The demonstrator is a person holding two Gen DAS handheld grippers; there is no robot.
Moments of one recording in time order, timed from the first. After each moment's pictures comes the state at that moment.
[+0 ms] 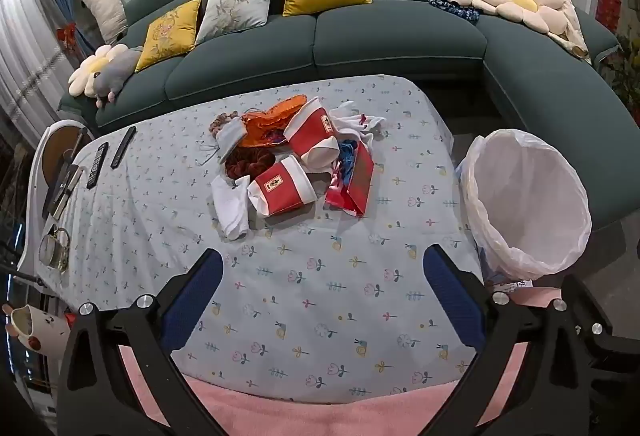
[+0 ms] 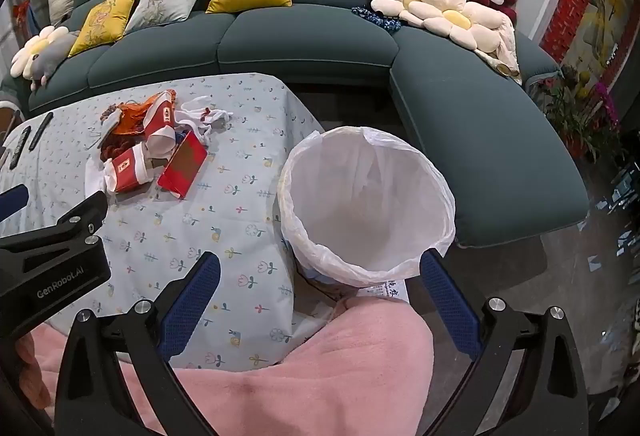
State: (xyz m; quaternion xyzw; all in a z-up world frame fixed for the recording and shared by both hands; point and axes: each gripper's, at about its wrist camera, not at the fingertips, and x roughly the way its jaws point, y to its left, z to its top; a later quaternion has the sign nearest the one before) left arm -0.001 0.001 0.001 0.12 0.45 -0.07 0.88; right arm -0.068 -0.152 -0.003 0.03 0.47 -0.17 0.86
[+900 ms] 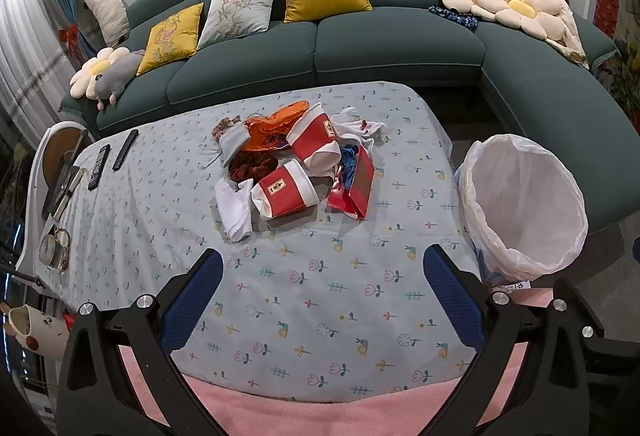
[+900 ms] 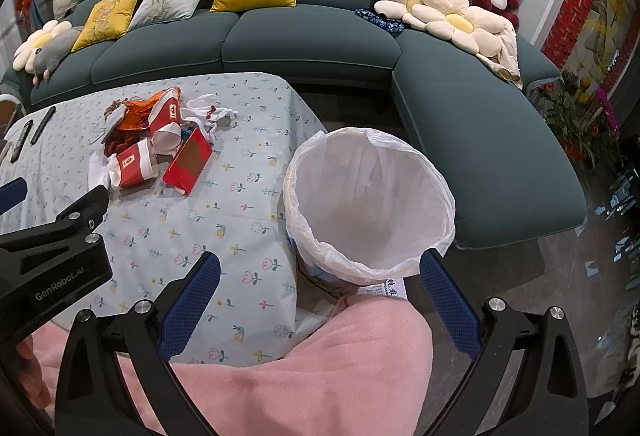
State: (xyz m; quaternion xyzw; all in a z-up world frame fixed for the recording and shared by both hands) left arm -0.007 0.003 0.010 0.12 0.44 -0.07 0.89; right arm -0.071 -0.143 0.001 0.02 0.47 -0.18 0.86
